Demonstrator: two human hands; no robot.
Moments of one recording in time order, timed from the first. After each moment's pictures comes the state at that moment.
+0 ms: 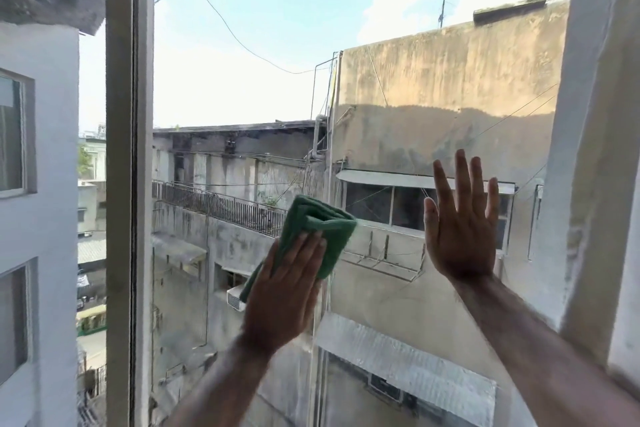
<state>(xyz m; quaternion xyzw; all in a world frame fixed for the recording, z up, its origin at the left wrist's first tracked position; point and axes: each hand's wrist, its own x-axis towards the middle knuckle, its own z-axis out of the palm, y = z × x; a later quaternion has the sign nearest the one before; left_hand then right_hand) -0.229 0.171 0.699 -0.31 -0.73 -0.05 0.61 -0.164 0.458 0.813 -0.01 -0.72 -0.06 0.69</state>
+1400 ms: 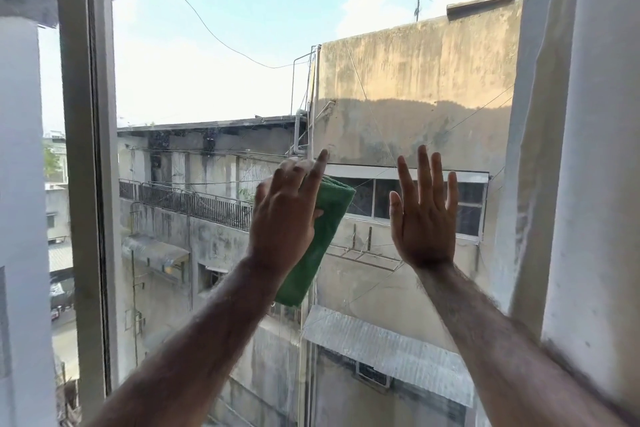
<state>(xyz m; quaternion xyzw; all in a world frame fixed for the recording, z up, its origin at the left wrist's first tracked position) -0.159 0.209 0.840 -0.27 -0.78 -0.16 0.54 -0.169 0.460 0.811 0.00 -0.71 -0.06 0.70</state>
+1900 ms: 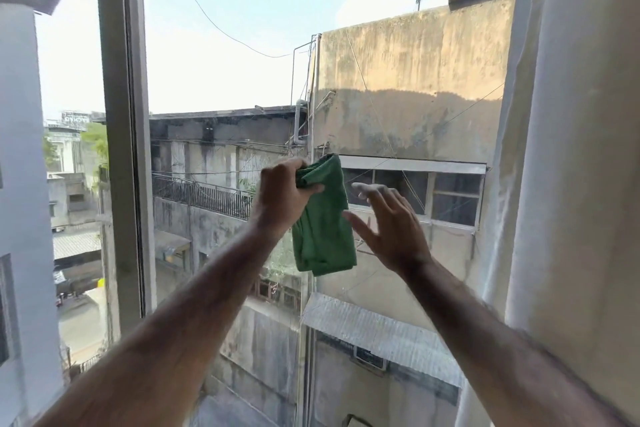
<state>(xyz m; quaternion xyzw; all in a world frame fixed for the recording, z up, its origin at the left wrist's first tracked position) -0.146 0.177 0.859 -0.28 -0.78 -0.36 0.43 -0.102 0.391 0.803 0.16 -0.81 0.07 0.56</state>
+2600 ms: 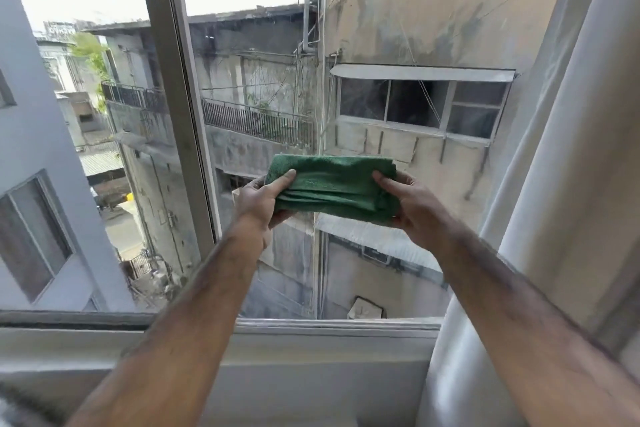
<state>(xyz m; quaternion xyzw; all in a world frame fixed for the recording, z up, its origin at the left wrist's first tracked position) -0.084 0.061 0.672 -0.01 -0.56 -0.83 -0.02 -0.018 0.314 0.682 -0.01 -0.65 0.76 0.10</state>
